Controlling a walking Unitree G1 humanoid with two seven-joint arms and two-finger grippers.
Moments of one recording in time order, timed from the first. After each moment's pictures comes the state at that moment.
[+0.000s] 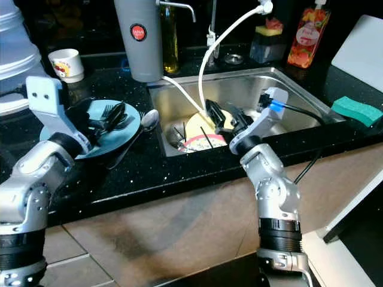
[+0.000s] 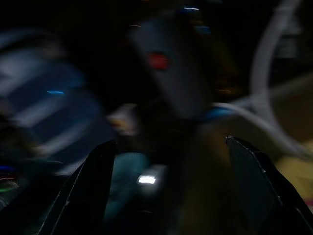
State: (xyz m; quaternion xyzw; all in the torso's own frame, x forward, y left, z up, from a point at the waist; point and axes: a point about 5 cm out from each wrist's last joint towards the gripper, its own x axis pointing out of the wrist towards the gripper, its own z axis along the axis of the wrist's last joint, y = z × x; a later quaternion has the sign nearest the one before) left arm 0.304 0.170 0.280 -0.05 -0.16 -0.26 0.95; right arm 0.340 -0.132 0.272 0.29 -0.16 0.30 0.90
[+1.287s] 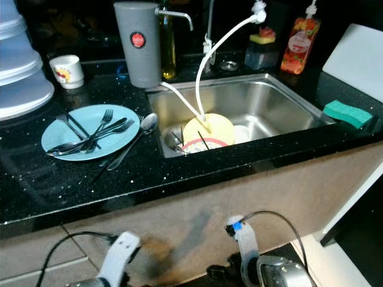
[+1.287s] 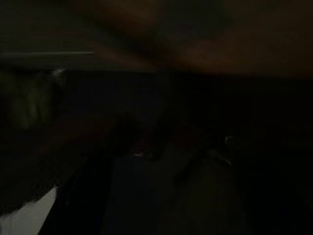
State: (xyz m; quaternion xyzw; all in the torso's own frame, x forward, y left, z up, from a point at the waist) left arm 0.202 0.161 -0.015 0.03 0.44 -0.19 0.88; right arm 0.244 -0.166 -0.008 0.07 0.43 0.23 0.87
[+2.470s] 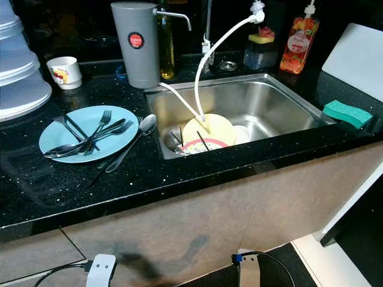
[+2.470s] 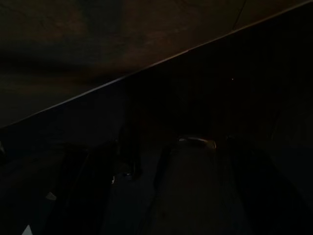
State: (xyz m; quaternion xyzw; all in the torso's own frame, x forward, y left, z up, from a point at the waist) left arm 0.196 0.176 -0.060 -0.01 0.38 -0.06 0.92; right arm 0.215 -0.161 -0.066 0.10 0.42 0.03 0.90
